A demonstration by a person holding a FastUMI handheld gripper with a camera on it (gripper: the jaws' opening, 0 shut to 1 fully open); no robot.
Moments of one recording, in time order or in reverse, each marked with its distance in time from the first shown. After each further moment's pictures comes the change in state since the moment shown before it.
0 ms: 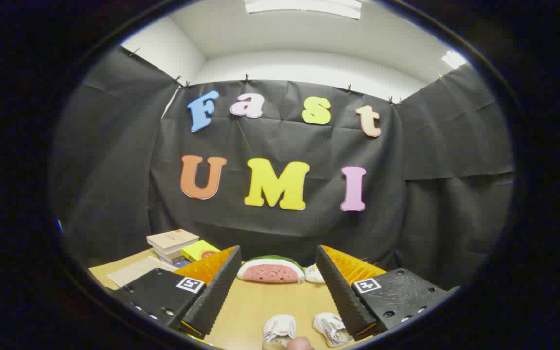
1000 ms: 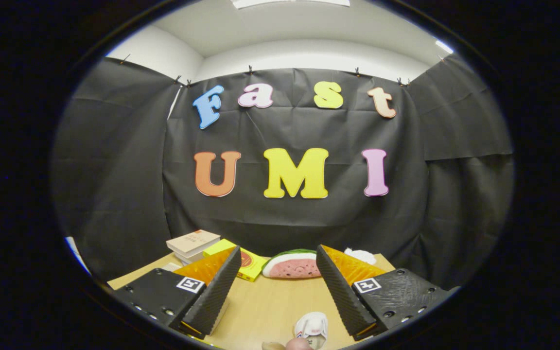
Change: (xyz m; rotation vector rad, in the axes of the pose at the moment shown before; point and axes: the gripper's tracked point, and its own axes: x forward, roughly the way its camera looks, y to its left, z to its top) arm 0.031 0.033 -0.012 0.096 0.076 0.082
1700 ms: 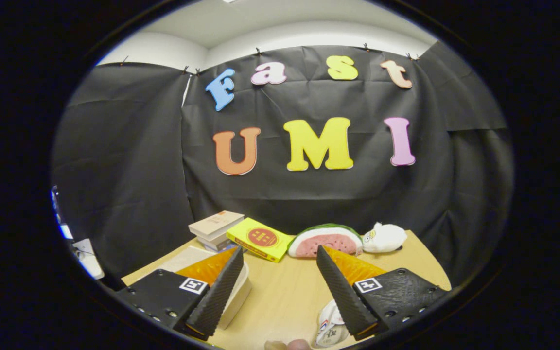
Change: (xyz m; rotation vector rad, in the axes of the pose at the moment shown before) arm 0.020 0.033 -0.086 0.051 0.167 0.158
